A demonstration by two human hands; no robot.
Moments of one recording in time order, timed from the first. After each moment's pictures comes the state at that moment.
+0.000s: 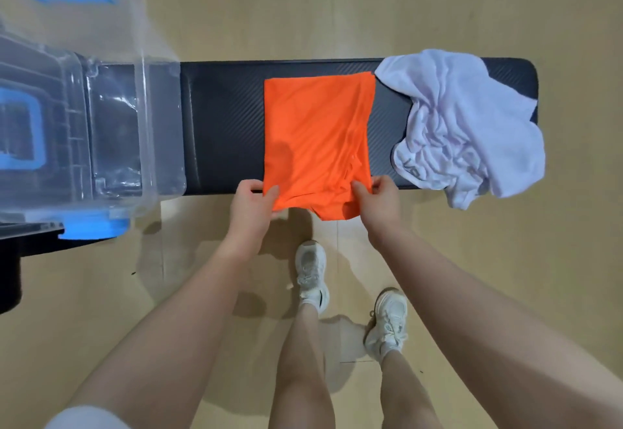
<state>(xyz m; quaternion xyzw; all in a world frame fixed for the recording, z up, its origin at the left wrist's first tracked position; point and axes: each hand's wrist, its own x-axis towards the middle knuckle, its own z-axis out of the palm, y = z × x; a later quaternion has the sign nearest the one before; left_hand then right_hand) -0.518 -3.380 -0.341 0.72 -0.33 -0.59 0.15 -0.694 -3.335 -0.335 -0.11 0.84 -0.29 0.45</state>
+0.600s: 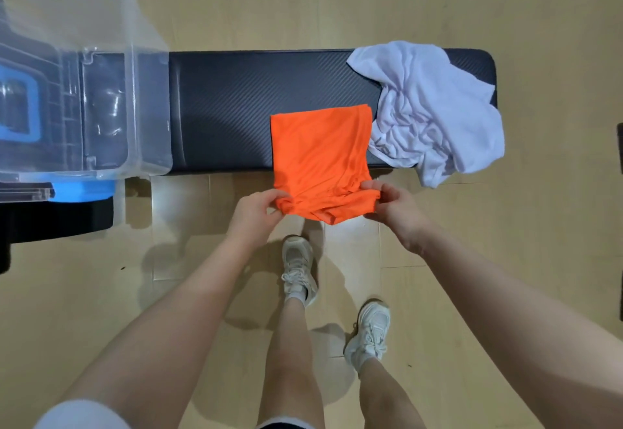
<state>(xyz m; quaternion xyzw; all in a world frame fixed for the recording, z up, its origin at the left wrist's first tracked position) -0.523 -3.321 -0.312 0.60 -0.65 -0.47 0.02 -0.754 -3.263 -0.294 -0.15 0.71 -0.27 0.63</state>
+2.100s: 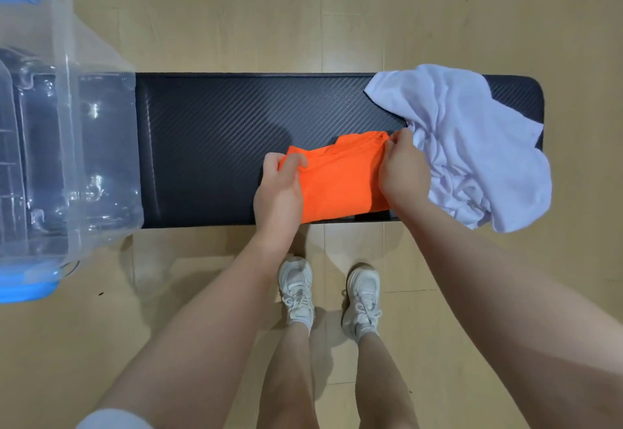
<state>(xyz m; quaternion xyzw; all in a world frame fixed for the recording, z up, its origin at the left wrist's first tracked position) -0.601 -3.419 -0.367 0.66 -0.60 -0.43 0.16 -0.770 -3.415 -0.358 -0.35 0.89 -0.09 0.27</state>
